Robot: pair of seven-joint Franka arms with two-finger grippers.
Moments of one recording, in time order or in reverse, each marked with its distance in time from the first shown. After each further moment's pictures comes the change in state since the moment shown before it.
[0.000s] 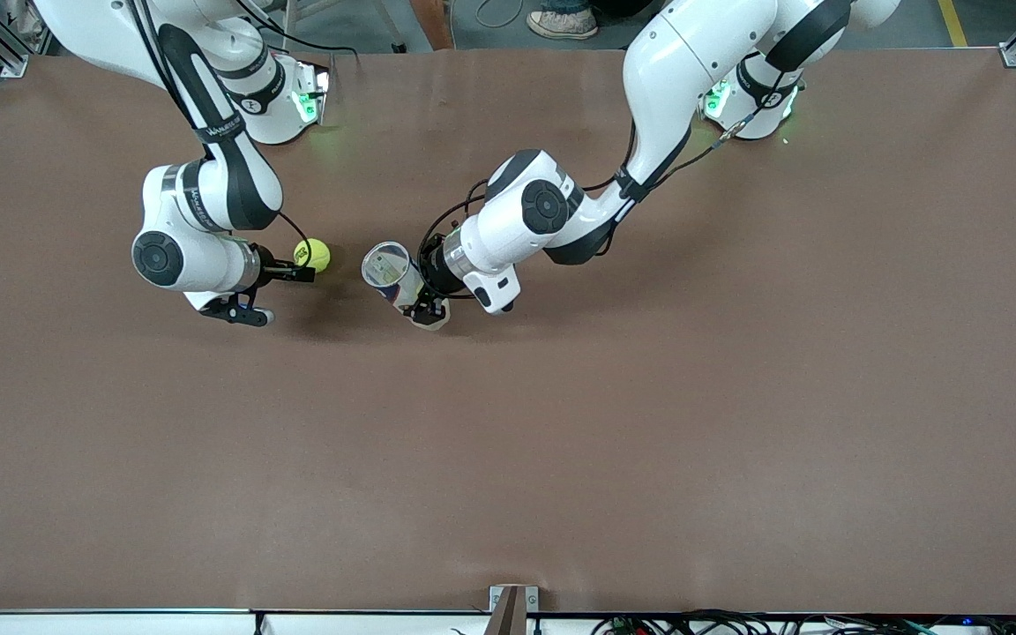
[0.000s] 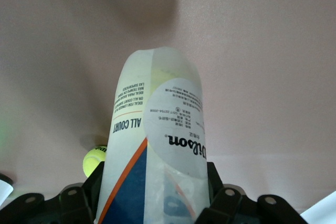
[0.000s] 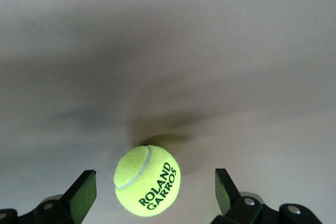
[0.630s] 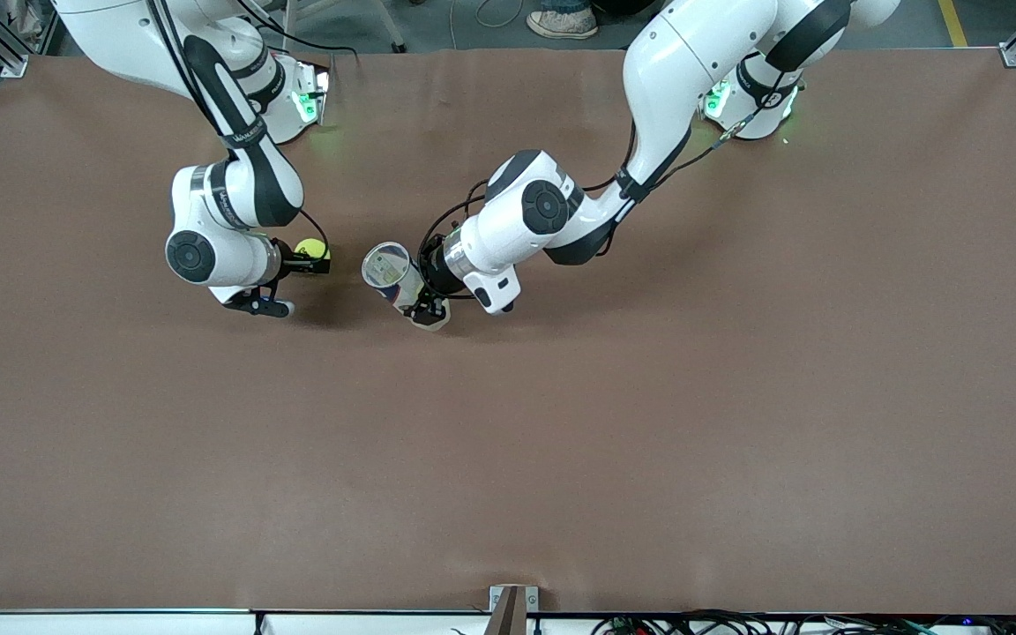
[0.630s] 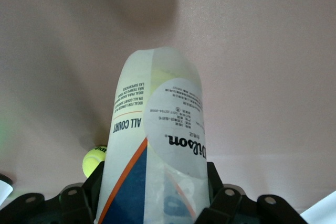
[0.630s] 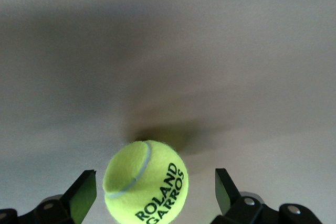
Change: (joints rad) left arm 0.000 0.000 0.001 0.001 0.000 0.000 0.000; right arm 0.043 0.040 0.006 -0.063 0.018 0.072 0.000
